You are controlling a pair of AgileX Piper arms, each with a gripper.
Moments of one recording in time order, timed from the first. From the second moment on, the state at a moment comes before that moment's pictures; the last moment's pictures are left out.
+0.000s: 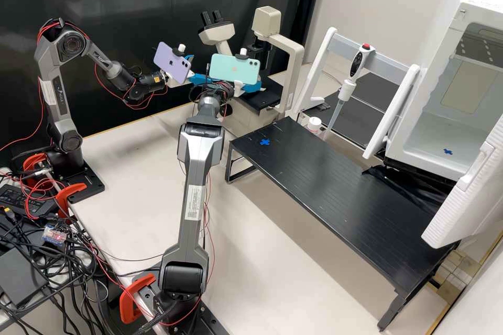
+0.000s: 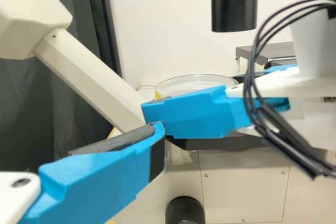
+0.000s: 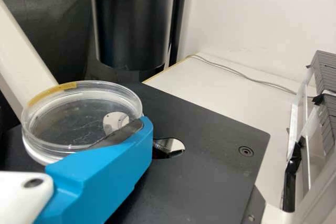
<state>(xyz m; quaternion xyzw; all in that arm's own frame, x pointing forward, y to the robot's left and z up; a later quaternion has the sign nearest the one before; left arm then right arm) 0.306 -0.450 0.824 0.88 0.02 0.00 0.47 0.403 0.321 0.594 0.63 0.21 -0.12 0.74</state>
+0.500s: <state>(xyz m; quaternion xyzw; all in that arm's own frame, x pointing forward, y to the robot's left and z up) 0.306 -0.450 0.824 0.88 0.02 0.00 0.47 0.403 0.320 0.589 0.63 0.22 -0.12 0.73</state>
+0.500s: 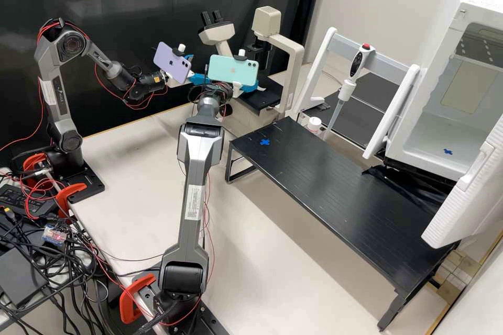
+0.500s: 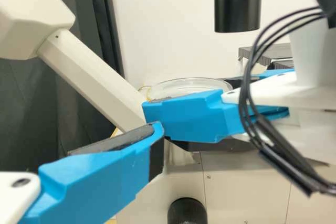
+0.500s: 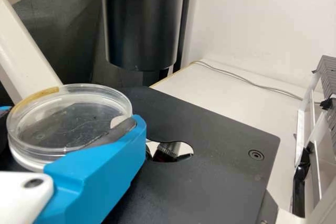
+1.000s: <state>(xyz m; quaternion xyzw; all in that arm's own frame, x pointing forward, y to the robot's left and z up) 0.306 -0.450 0.825 0.88 0.02 0.01 0.47 0.391 0.304 0.598 0.63 0.20 -0.14 0.74</state>
